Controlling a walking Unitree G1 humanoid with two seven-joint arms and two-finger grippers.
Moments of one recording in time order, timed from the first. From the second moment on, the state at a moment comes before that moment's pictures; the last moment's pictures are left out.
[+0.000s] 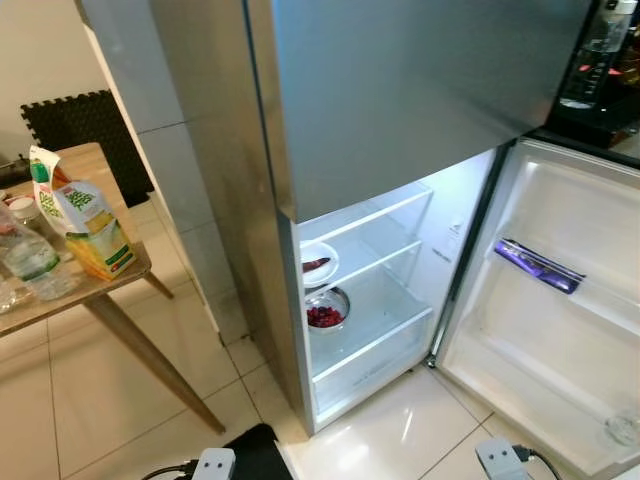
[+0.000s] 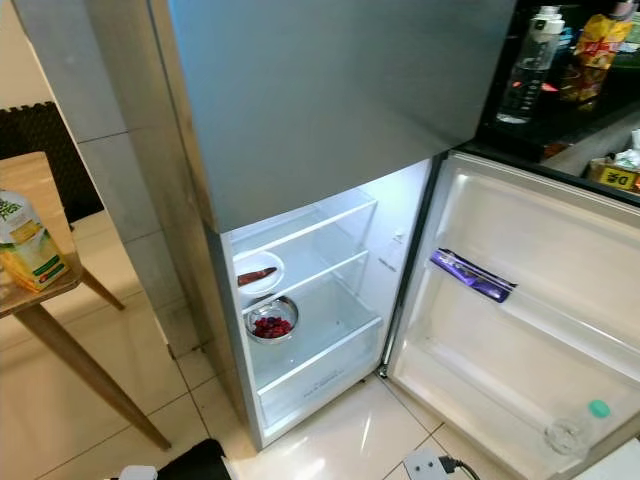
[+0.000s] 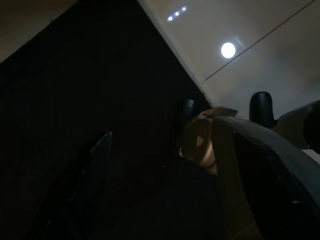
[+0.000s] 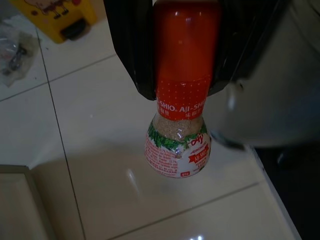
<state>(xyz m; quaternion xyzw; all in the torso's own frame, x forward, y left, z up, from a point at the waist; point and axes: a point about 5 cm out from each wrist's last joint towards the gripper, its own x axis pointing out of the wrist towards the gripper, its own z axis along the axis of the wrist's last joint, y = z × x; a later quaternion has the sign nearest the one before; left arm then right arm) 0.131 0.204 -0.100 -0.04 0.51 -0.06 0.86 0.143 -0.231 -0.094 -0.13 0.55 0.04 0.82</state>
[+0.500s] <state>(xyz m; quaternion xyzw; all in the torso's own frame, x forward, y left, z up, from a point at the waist) 0.130 0.202 -0.101 -0.05 0.51 -0.05 0.85 0.140 -0.239 -0.094 -0.15 0.56 0.01 0.81</state>
